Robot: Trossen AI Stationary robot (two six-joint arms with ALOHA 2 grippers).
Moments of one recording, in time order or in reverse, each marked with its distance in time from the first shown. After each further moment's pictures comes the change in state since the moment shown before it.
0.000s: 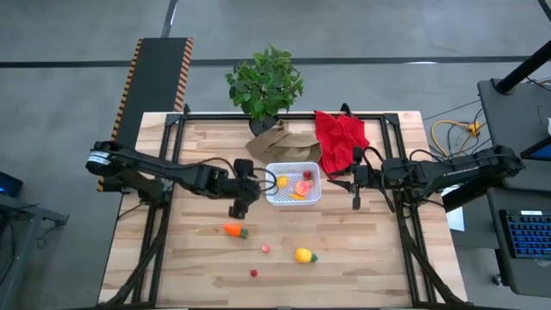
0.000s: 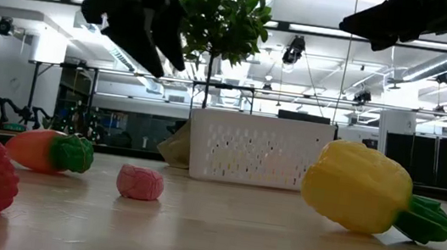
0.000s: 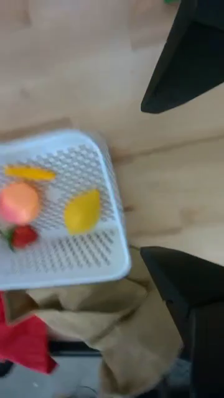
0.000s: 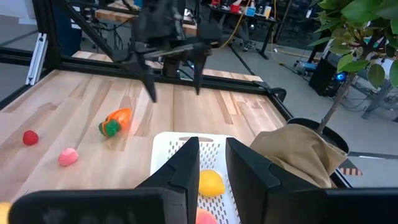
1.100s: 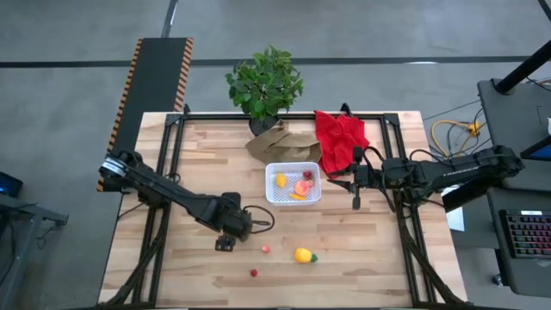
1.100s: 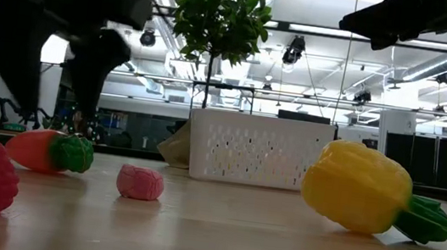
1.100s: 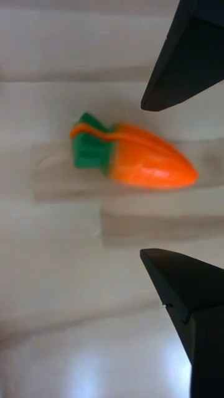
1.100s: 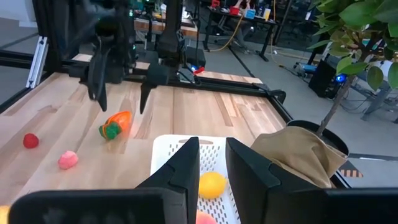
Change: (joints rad) left arm -0.236 0.174 -0.003 -0.216 0.236 -0.490; right arm 0.000 0.000 0.000 0.010 0.000 0.000
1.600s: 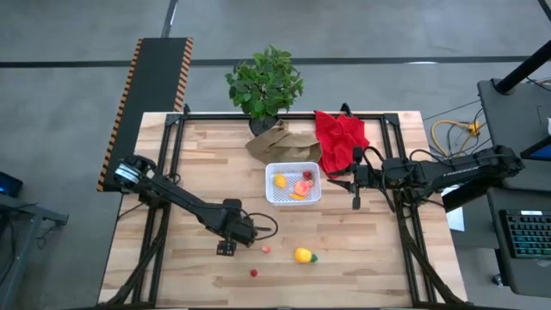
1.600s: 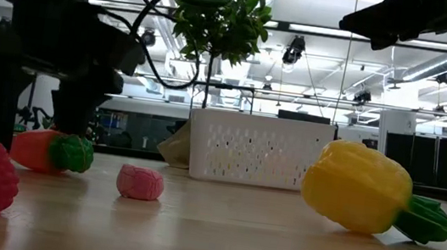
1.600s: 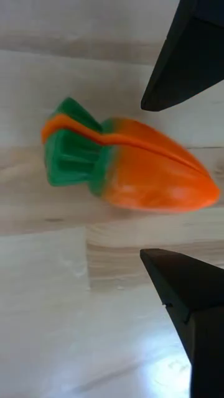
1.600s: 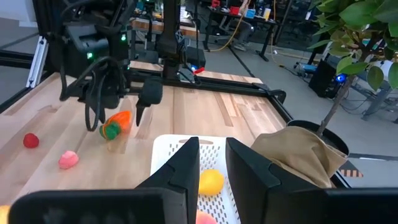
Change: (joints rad) left arm -0.012 0.139 -0.001 0.024 0.043 -0.020; right arm 0.000 0.000 0.000 0.000 0.000 0.000
